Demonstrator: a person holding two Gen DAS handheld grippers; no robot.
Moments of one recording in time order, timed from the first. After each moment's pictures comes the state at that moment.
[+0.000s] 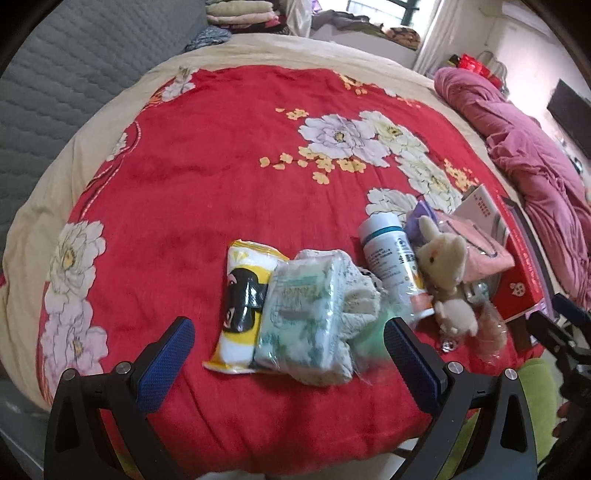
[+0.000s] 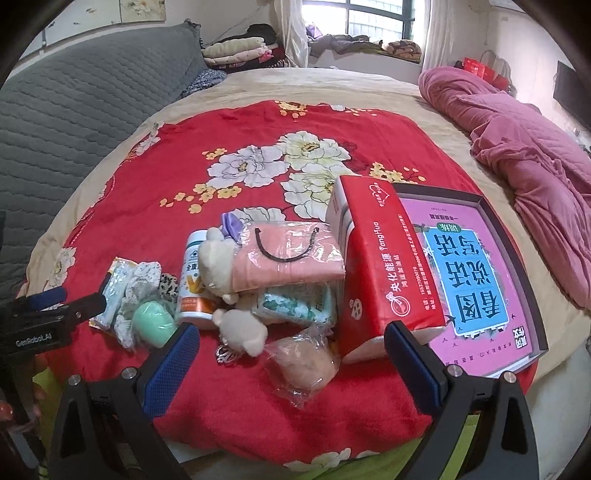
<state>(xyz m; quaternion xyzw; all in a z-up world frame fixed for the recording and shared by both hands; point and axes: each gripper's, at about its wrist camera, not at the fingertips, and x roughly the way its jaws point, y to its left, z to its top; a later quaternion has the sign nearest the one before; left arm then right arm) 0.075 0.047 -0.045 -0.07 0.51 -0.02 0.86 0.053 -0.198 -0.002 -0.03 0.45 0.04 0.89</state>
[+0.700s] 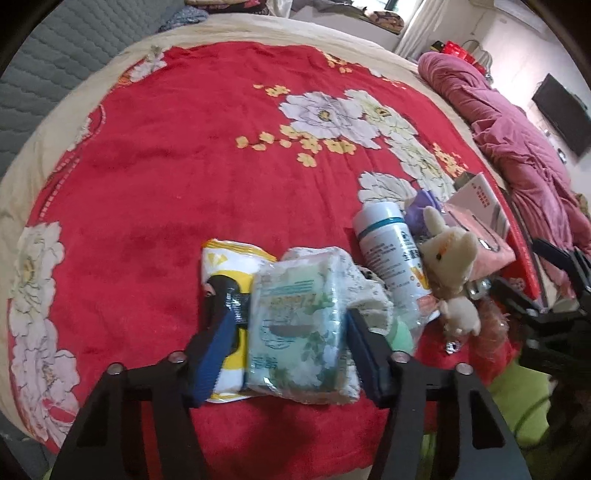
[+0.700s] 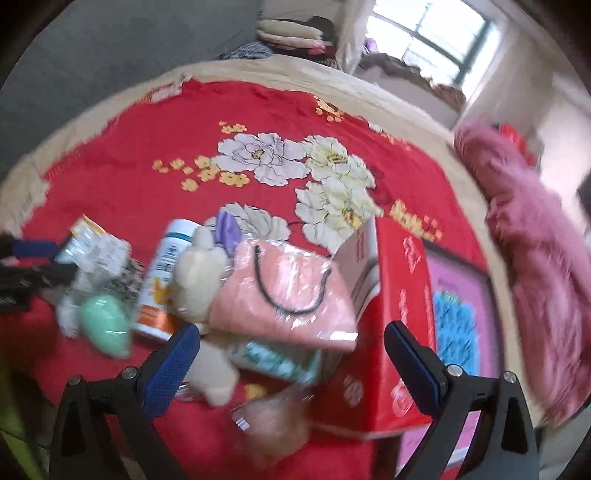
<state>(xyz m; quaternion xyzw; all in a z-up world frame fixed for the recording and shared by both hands) 0.102 0.053 -0.071 -0.10 0.54 -0.08 0.83 0.105 -0.157 -0.030 -0.22 0.44 0.06 0.87</state>
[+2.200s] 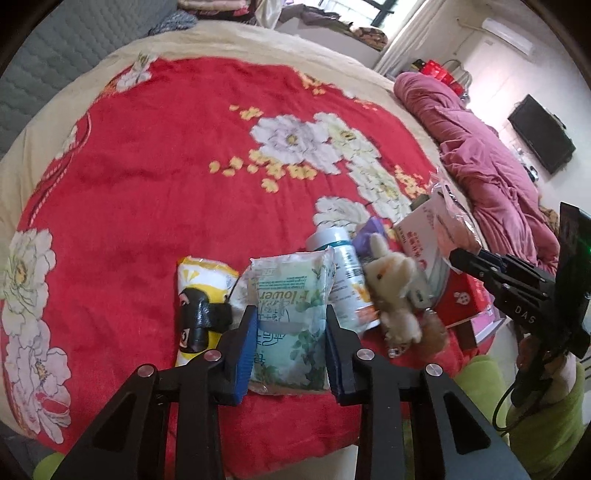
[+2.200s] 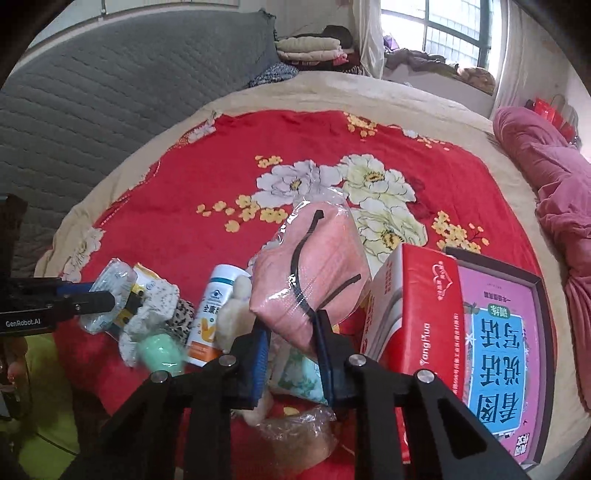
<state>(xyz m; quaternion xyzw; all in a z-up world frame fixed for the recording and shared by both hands) 0.088 0.053 -0.028 -0.14 0.51 -0.12 0.84 0.118 -0.183 0.005 -0.09 0.44 0.18 0.88</state>
